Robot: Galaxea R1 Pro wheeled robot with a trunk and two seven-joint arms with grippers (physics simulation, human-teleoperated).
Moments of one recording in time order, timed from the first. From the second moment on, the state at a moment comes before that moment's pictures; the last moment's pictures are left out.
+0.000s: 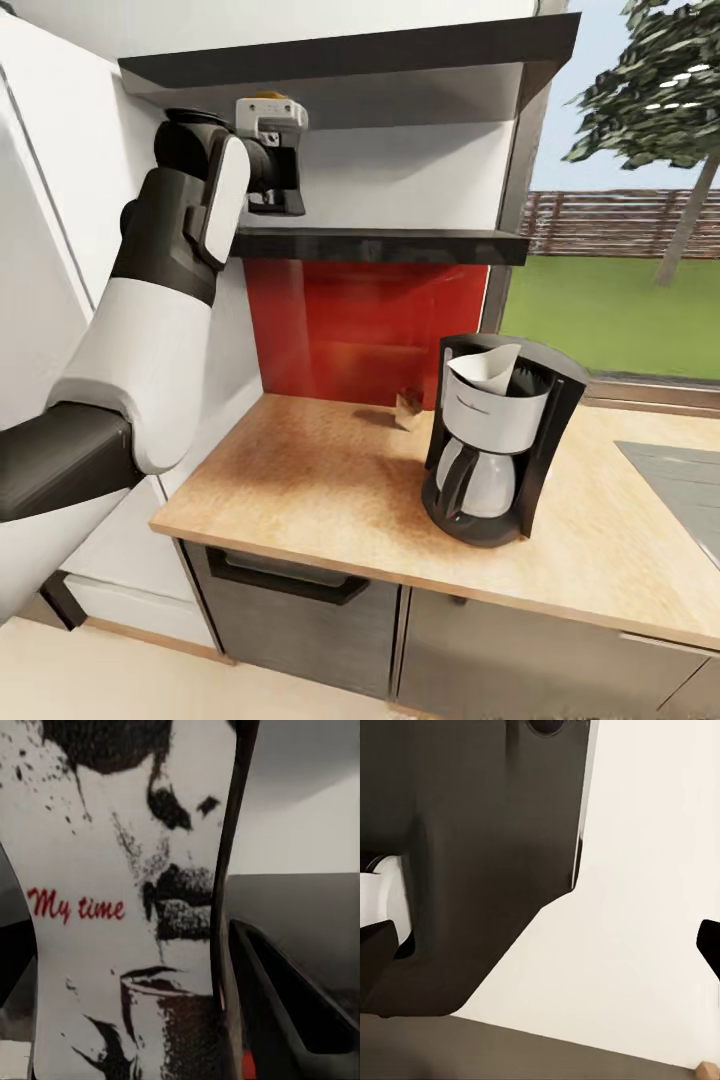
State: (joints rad) left arm -1.67 -0.17 -0.08 -0.95 0.04 0.87 0.10; right arm 0.03 -0.08 0.25 -0.03 -0.19 -0.05 0.12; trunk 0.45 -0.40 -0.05
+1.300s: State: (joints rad) left arm -1.06 -0.12 -0.08 -1.38 0.03 0.87 0.01; right arm 0.03 -0.07 0.25 -0.12 -0.19 -0.05 0.12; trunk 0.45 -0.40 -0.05
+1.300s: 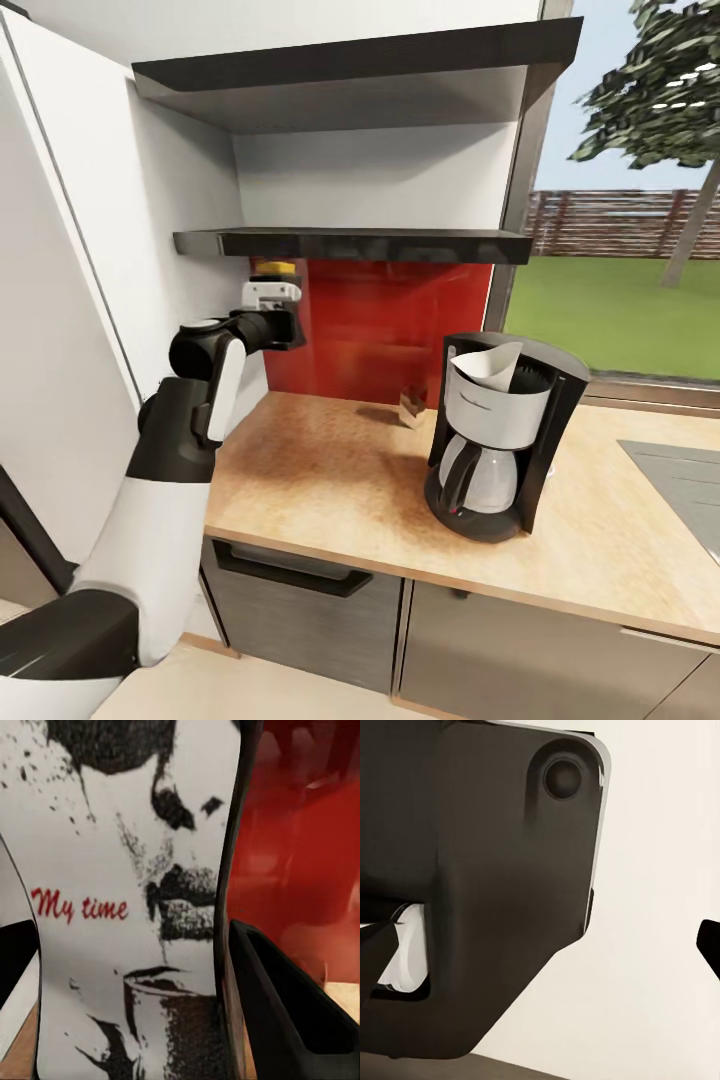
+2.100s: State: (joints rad) left arm -0.78 -0.09 -0.11 -1.23 0.03 0.57 0.01; right arm 0.03 -0.08 0.25 -0.12 -0.19 -0.05 0.12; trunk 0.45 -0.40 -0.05
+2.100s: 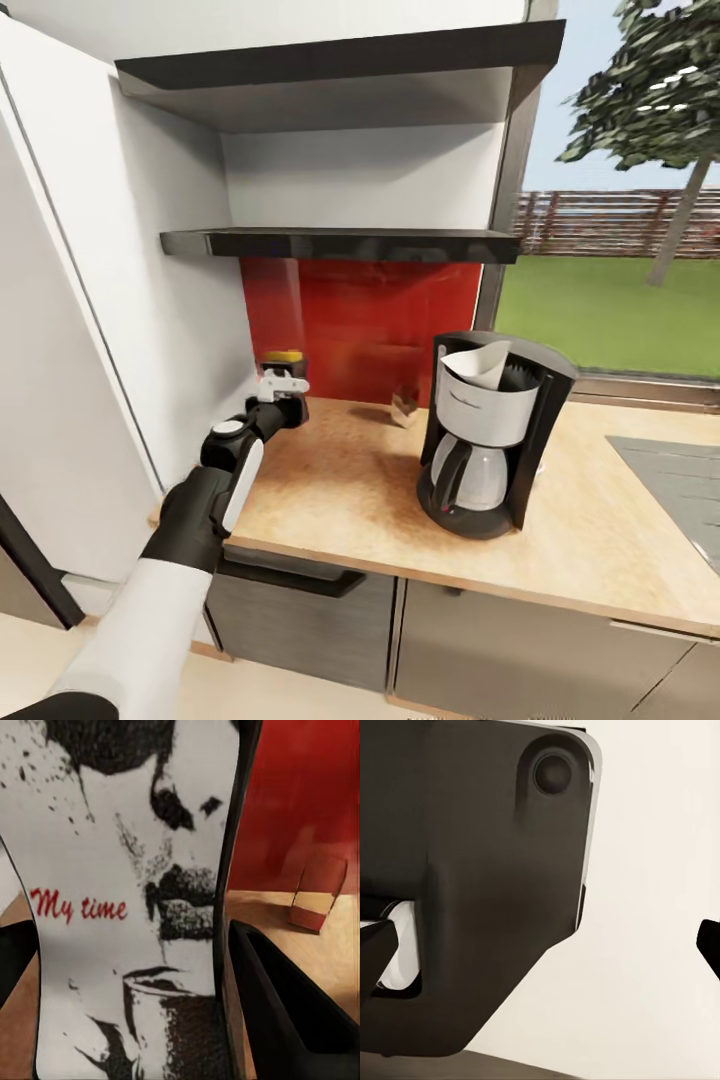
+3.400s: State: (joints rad) left arm -0.66 -0.10 -0.11 -0.94 -0.03 0.11 0.00; right arm 0.03 -0.08 0.25 -0.12 -0.19 -0.04 0.12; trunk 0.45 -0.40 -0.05
